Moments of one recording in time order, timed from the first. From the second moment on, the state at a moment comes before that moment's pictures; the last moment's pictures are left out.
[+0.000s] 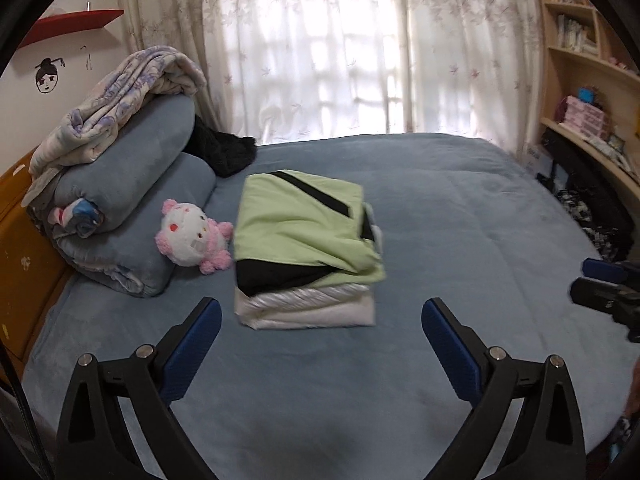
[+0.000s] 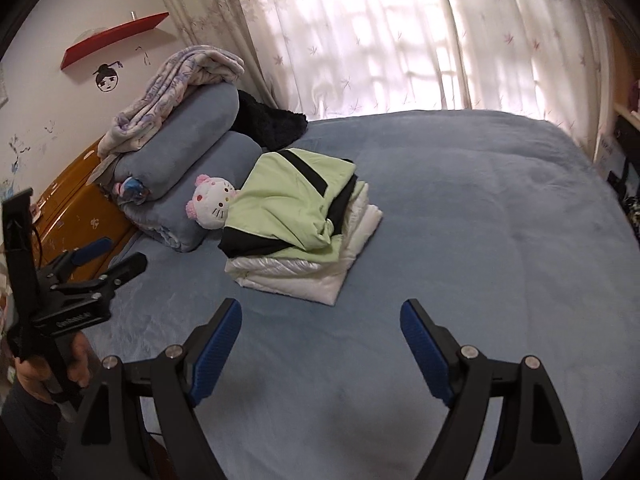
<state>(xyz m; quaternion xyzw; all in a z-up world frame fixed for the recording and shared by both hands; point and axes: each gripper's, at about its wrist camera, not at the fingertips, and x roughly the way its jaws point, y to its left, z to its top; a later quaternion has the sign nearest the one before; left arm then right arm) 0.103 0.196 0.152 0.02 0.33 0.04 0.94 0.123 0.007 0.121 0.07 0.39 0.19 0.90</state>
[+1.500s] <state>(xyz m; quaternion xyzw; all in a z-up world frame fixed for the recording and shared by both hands) -0.031 0.052 -0.030 -0.06 0.41 0.06 0.91 -0.043 -0.052 -0.032 0.08 0.44 0.09 0.89</state>
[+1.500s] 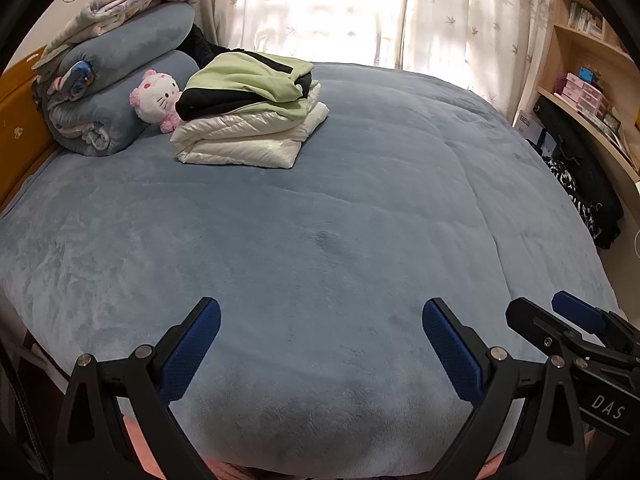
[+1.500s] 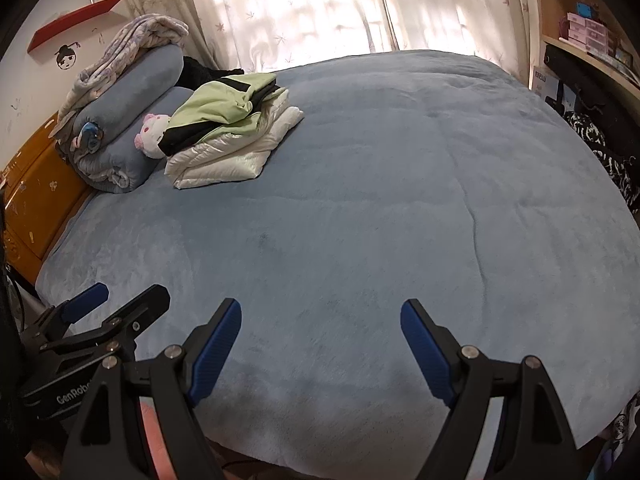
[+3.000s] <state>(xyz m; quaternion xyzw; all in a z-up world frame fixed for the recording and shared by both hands) -0.034 0.061 -0.033 -0.06 0.41 0.06 0.91 -0.045 -0.041 -0.041 0.08 0.45 0.10 0.89</state>
